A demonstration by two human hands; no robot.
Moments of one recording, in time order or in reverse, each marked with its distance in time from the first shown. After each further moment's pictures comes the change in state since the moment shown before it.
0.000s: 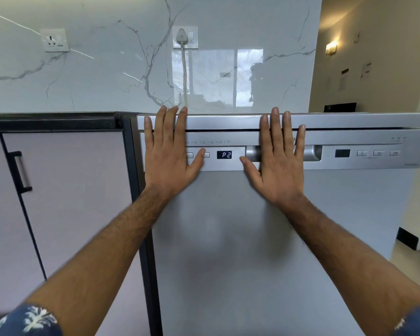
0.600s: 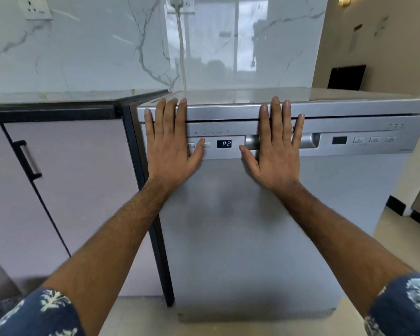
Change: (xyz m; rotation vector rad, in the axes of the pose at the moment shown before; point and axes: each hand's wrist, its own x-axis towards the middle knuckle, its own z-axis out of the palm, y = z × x) left_hand 0.028 0.002 -0.028 -0.141 -0.136 -0.039; right_hand 0.030 -0.002 -0.032 0.088 -0.139 0.014
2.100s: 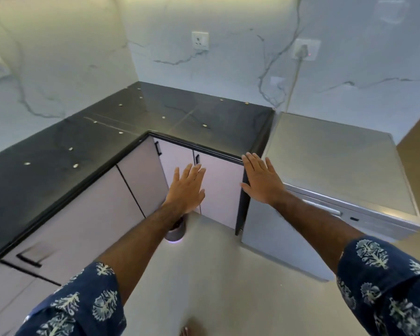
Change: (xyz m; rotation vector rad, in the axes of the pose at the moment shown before) left_hand 0.129 -0.086 -0.448 0.291 -1.076 -0.309; right_hand 0.240 -0.184 -0.304 0.420 -0.912 -0.460
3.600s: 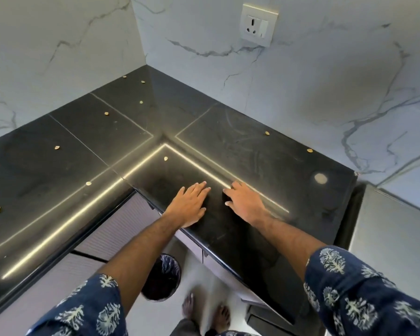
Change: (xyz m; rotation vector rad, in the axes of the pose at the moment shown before) left_hand 0.460 -0.255 0.171 -0.154 -0.307 -0.059; right_hand 0.571 0.043 0.180 0.176 -0.307 -0.197
